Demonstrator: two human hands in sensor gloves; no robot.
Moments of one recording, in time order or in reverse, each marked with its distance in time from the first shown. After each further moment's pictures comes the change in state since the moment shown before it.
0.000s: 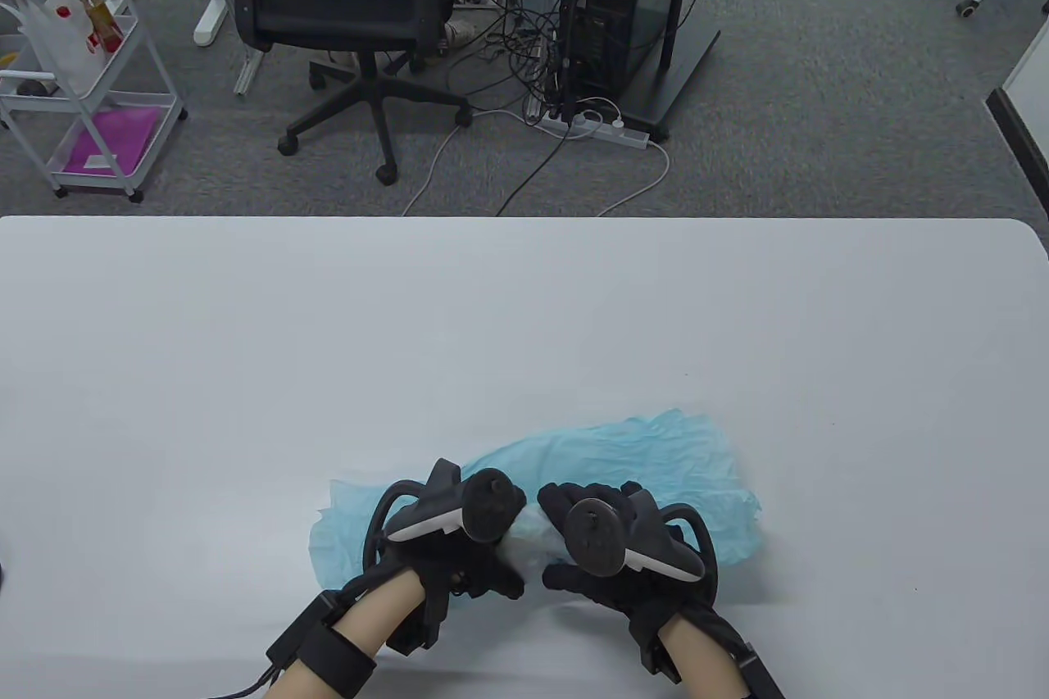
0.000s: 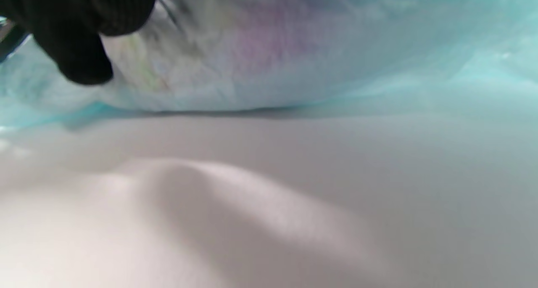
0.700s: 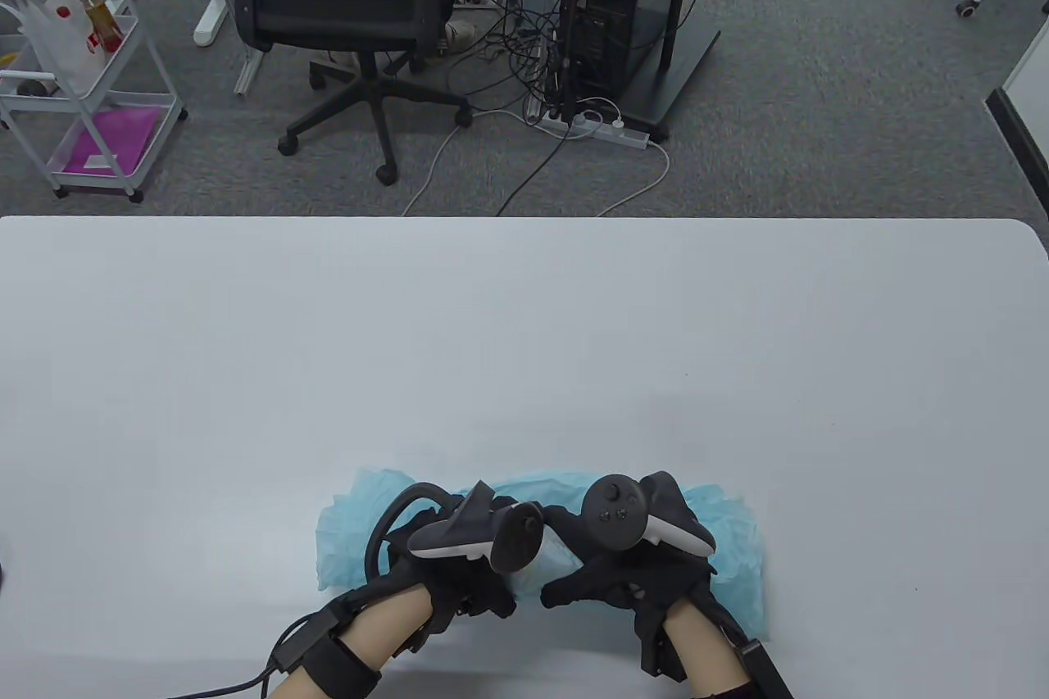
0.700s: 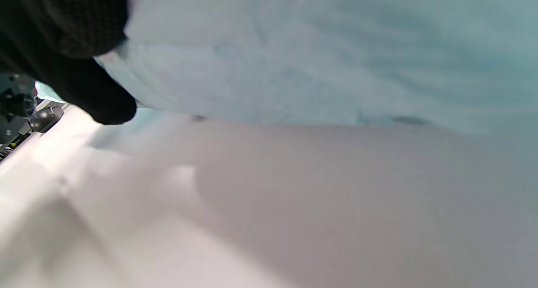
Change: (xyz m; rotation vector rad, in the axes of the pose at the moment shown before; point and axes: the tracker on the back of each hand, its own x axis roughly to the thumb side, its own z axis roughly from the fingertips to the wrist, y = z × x) left_hand 0.029 0.001 0.008 -0.011 -0.048 -0.275; right_hand -0.018 0.008 -0.011 0.142 -0.059 -0.277
